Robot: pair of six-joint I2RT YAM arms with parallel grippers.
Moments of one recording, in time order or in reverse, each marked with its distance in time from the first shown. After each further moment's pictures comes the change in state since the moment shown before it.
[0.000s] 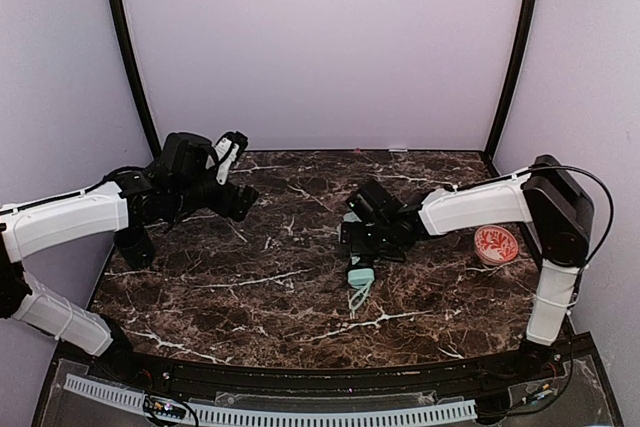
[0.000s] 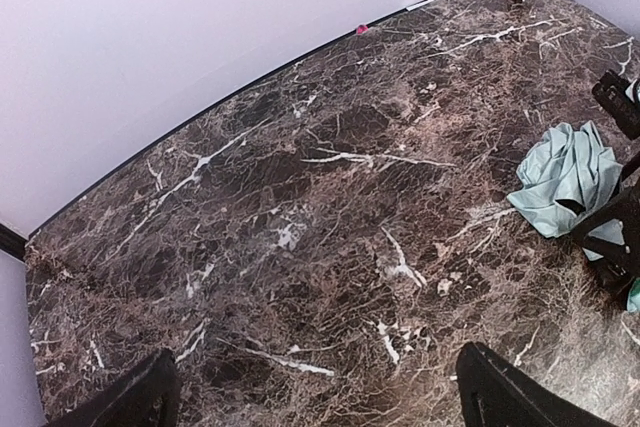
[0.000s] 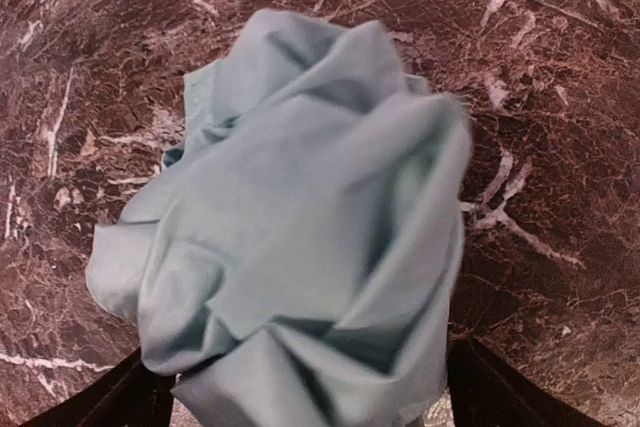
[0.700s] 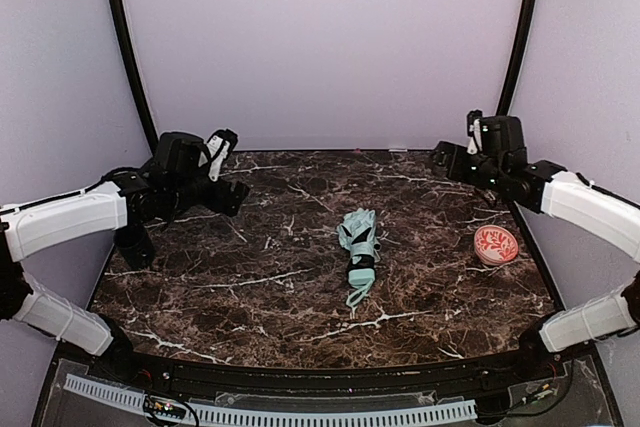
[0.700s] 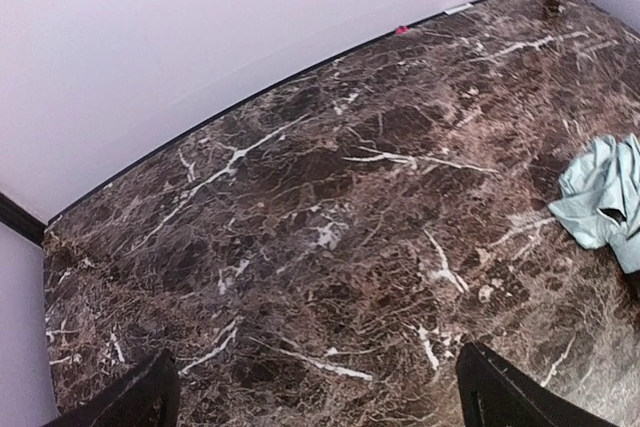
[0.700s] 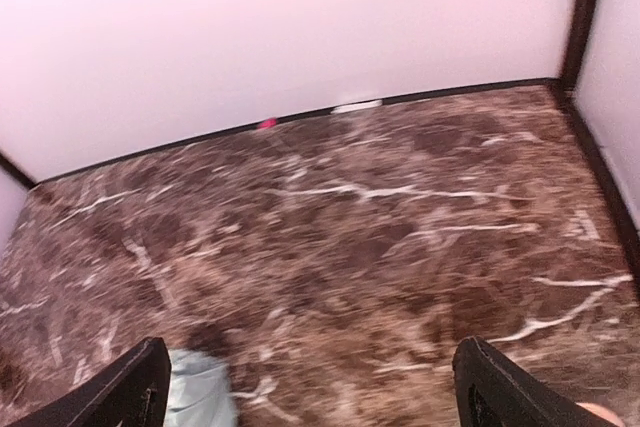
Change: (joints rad) left arm 0.062 0.000 -0.024 0.039 -0.002 0.022; right arm -0.415 -0.620 -0.192 0.109 -0.066 -0.369
